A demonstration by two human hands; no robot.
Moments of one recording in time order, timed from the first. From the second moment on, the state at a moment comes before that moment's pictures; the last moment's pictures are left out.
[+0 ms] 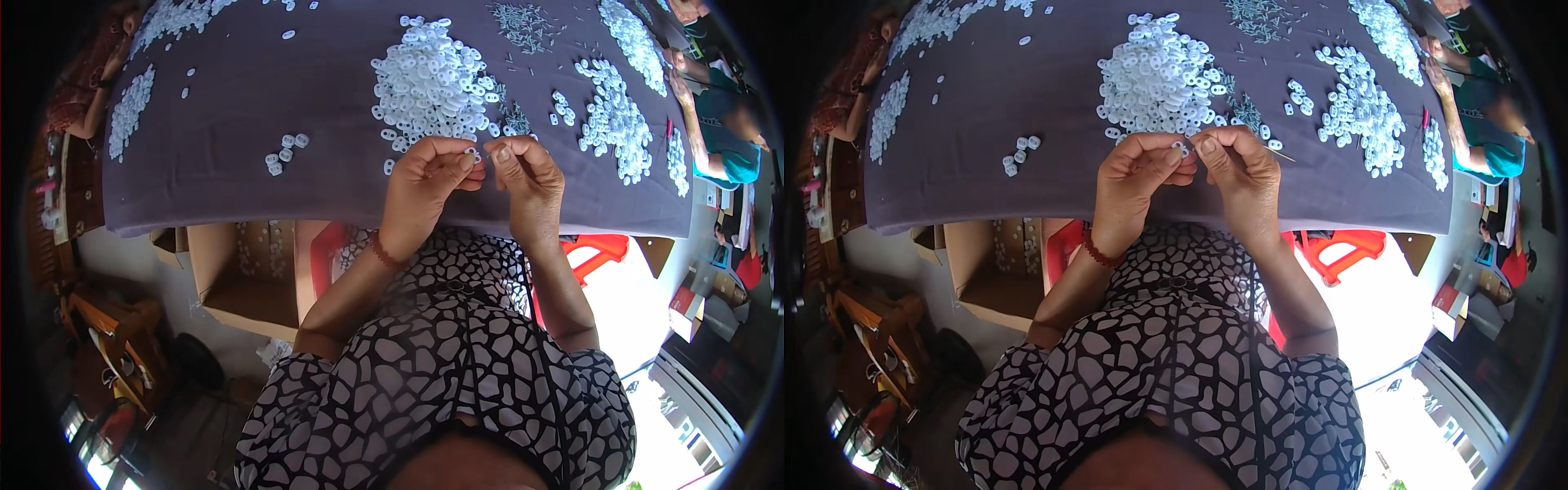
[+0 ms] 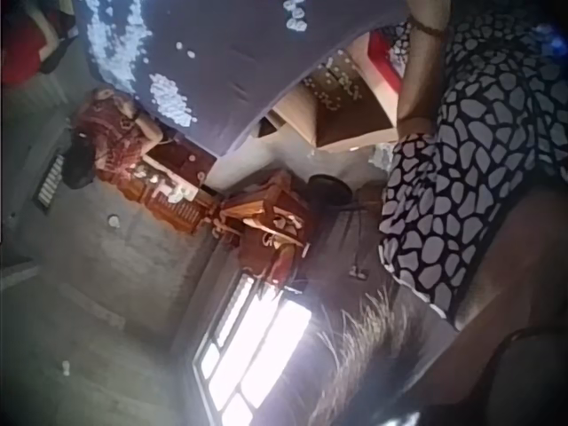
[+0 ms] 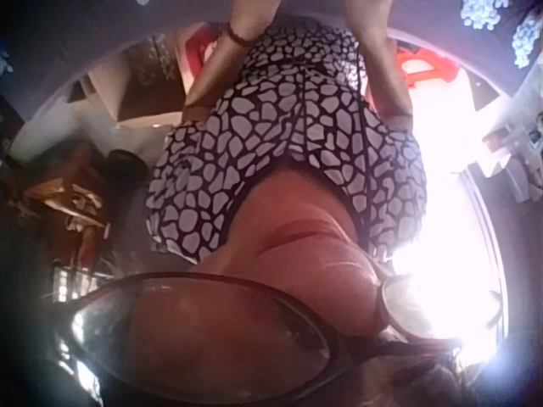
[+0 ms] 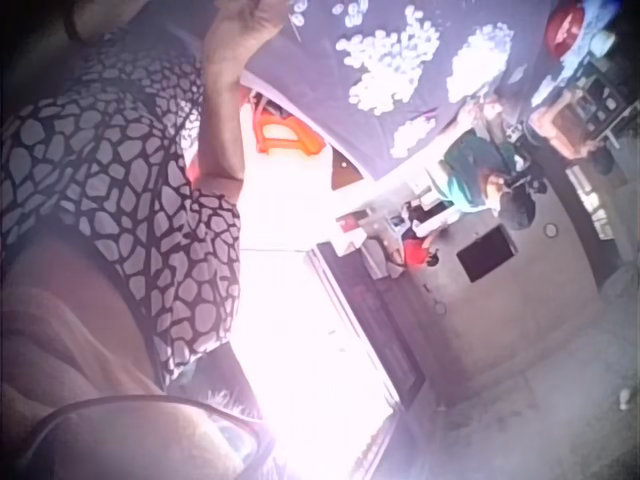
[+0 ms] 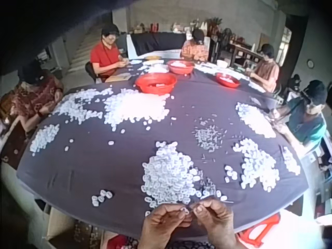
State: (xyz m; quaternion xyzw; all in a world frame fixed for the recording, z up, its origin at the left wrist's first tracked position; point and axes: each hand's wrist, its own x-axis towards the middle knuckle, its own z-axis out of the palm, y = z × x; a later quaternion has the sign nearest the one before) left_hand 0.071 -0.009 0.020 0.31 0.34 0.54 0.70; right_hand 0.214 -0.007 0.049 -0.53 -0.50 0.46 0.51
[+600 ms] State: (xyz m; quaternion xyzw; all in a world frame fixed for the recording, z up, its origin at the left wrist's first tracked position) left_hand 0.072 -0.015 0.024 0.35 0.35 0.56 0.66; right_hand 0.205 -0.009 0.039 -0.52 -0.46 0.48 0.53
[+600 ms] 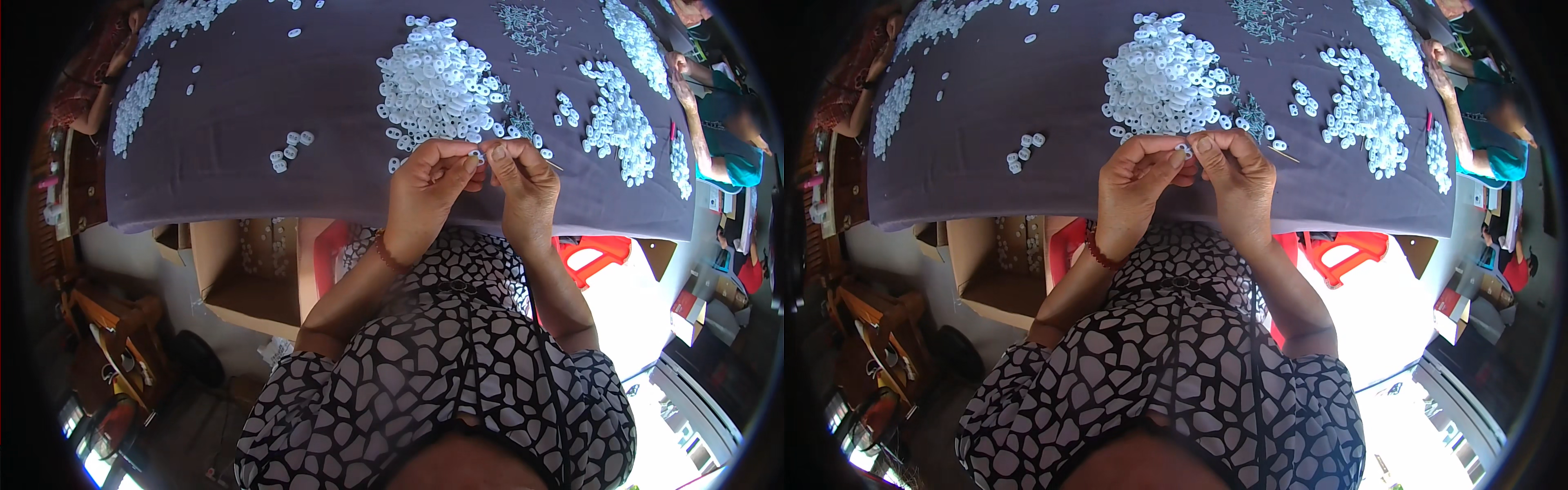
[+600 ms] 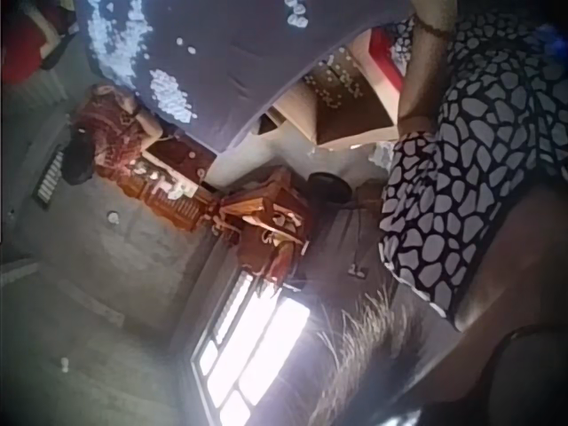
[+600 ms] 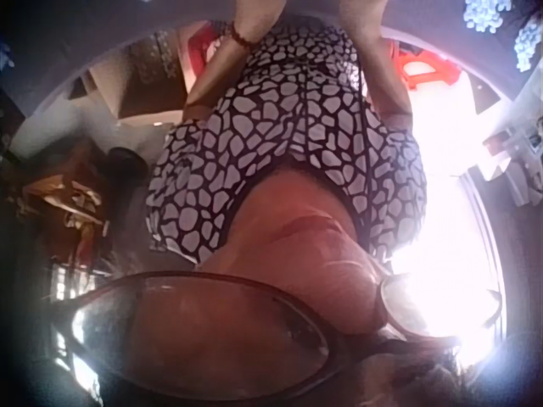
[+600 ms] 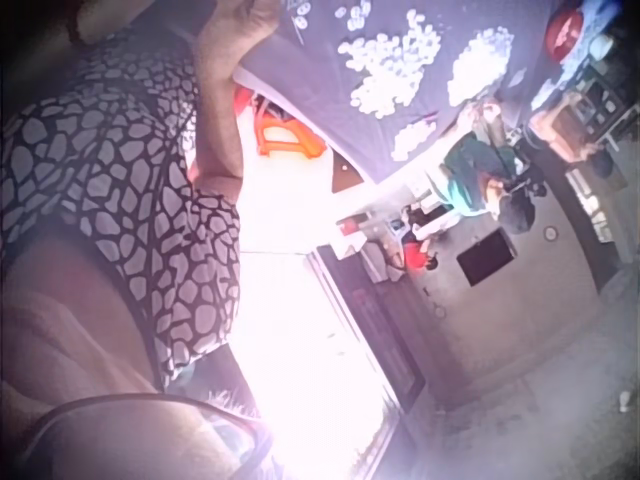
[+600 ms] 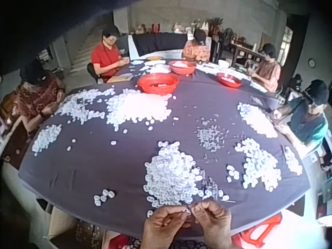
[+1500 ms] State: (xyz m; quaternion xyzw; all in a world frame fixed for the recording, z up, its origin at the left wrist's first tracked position) left_hand 0.074 -0.021 0.021 0.41 0.44 0.54 0.59; right_hand 0.207 -0.009 0.041 -0.59 -0.49 0.48 0.44
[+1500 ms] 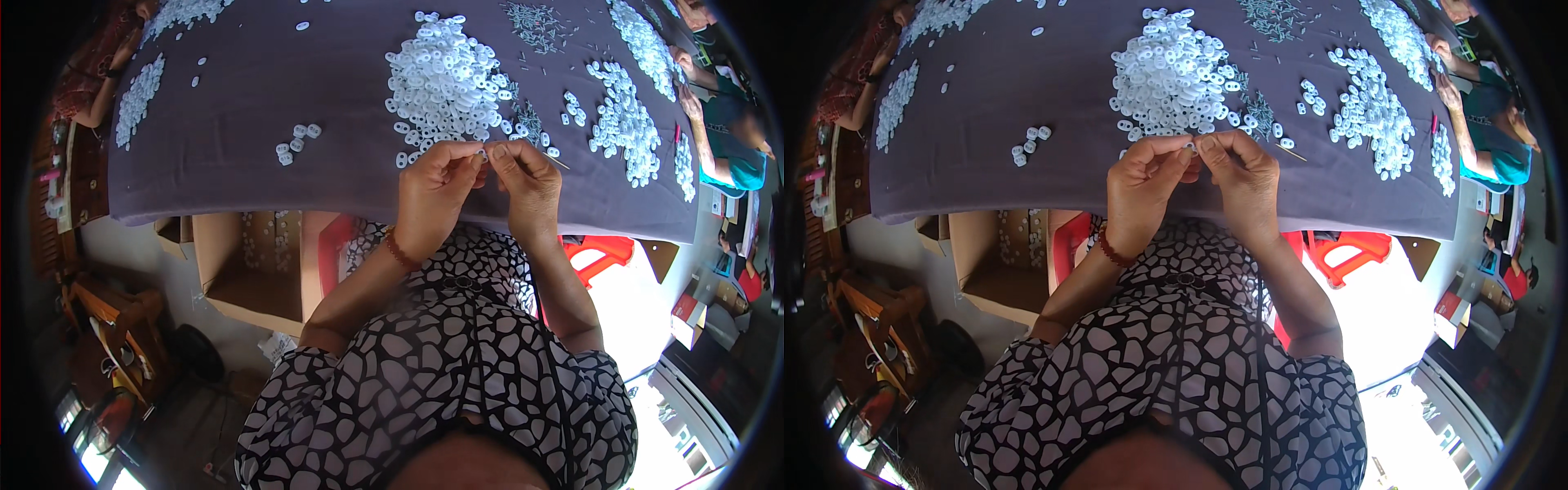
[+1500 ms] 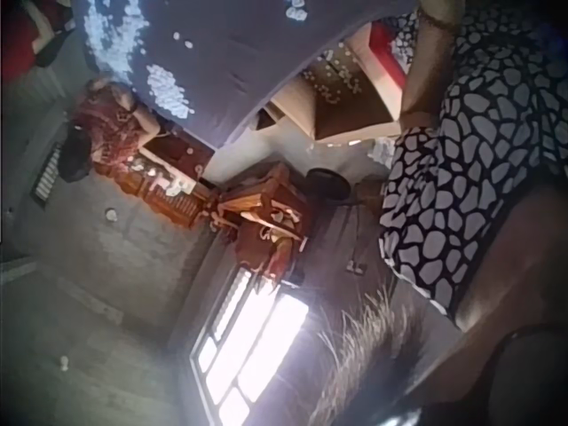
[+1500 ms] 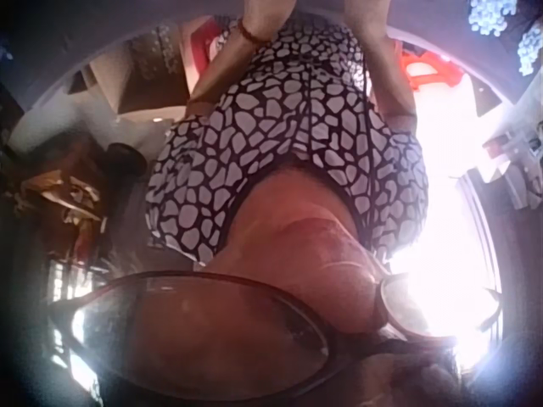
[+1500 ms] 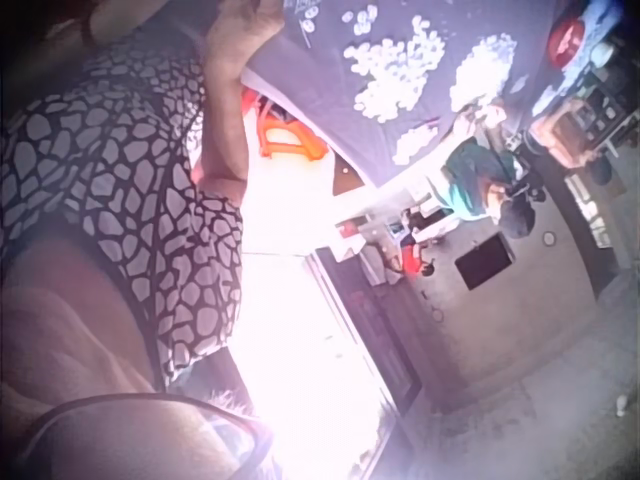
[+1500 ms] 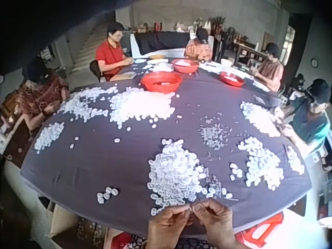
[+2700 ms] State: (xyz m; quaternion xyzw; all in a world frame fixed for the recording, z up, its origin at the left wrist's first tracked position) left_hand 0.063 -0.022 0.016 0.38 0.41 0.52 0.64; right_hand 0.221 -0.010 0.039 -0.50 -0.57 0.49 0.42
